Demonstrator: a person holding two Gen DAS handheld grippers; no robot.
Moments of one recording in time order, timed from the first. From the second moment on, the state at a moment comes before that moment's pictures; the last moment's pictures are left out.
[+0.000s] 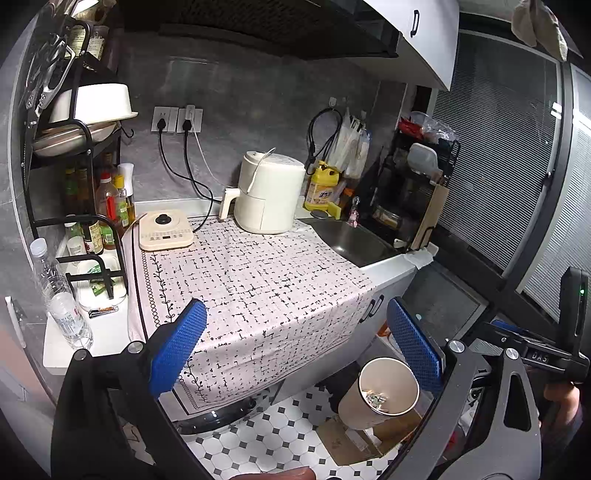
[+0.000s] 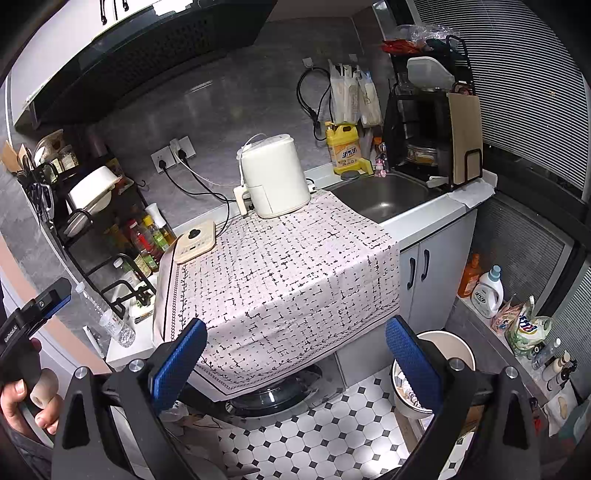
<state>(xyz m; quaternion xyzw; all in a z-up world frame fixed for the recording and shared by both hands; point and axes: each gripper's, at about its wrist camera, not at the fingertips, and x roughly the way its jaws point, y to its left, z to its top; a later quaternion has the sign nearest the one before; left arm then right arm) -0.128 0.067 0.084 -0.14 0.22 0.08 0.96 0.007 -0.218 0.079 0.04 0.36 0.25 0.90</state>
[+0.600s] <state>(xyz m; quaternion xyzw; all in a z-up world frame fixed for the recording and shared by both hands) -0.123 0.068 0.079 -0.14 0.23 0.08 0.96 0.007 -0.217 0.076 0.04 0.36 0.25 0.90</state>
